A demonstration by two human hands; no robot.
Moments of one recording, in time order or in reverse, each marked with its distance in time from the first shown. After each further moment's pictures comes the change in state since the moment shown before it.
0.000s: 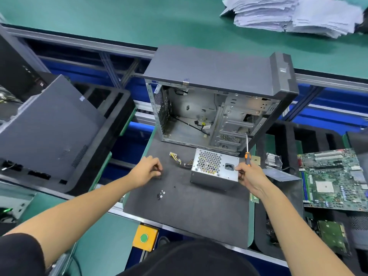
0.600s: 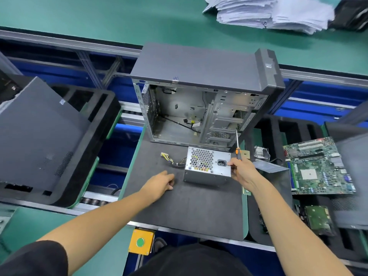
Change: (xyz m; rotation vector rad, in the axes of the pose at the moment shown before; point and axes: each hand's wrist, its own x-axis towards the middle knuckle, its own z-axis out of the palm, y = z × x) left_hand 0.011 0.033 0.070 0.134 -0.164 0.096; right_hand -0.008 -0.003 0.008 0.021 0.083 0.035
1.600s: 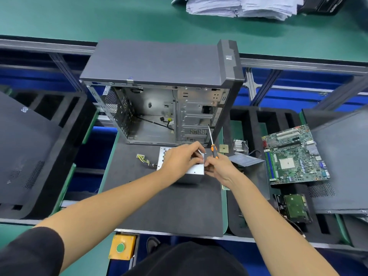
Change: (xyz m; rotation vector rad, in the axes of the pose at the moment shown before) left_hand 0.067 0.173 -0.038 -0.140 0.353 0.290; right_hand -0.007 -0.008 -0.016 -0.029 -0.146 0.013
